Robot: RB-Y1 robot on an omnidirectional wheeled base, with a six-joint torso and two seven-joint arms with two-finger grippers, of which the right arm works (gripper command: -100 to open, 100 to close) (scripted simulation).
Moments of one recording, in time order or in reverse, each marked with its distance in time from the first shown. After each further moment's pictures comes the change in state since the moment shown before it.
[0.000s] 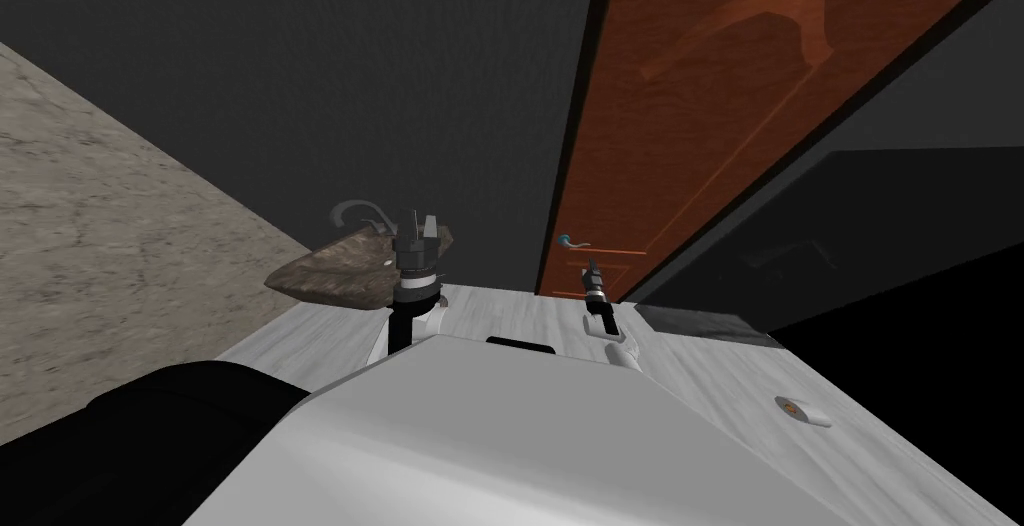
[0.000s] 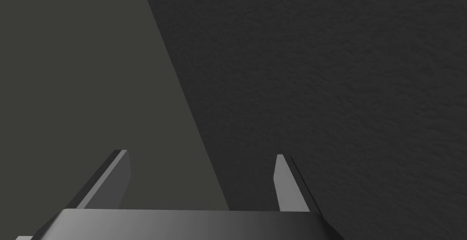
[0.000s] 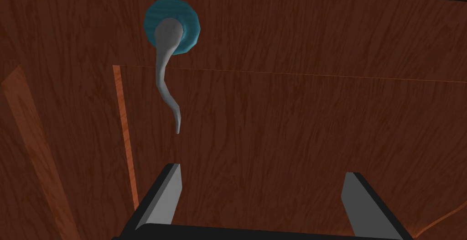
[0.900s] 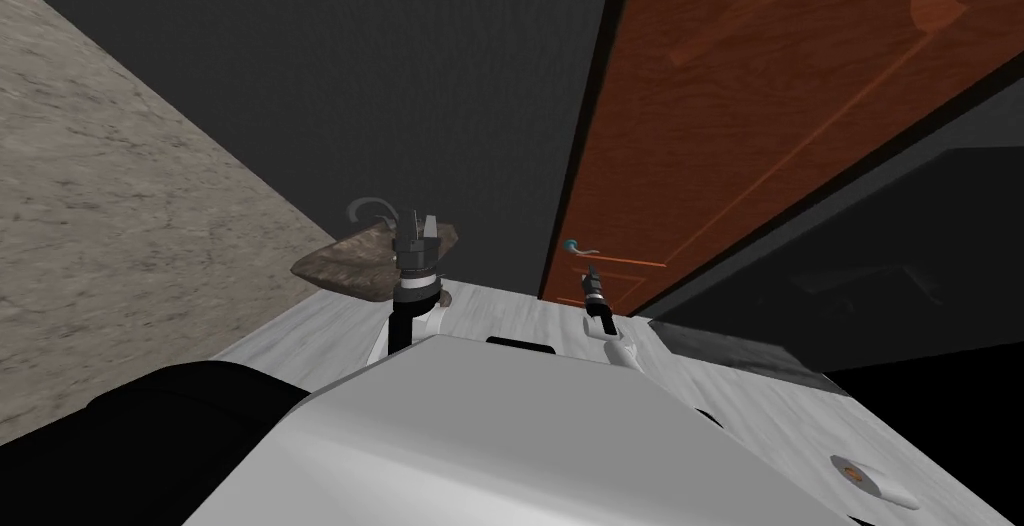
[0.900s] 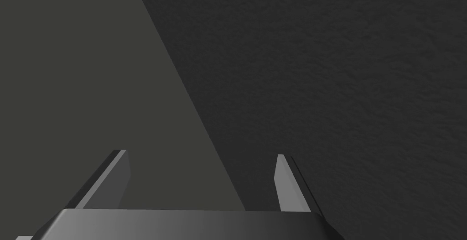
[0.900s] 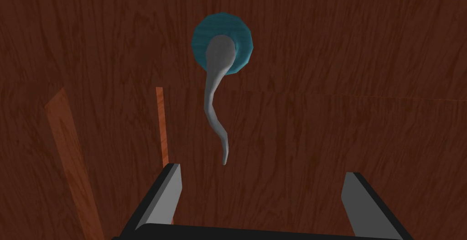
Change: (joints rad) arm -0.089 -0.016 -0.023 0.232 -0.015 -0.032 -0.020
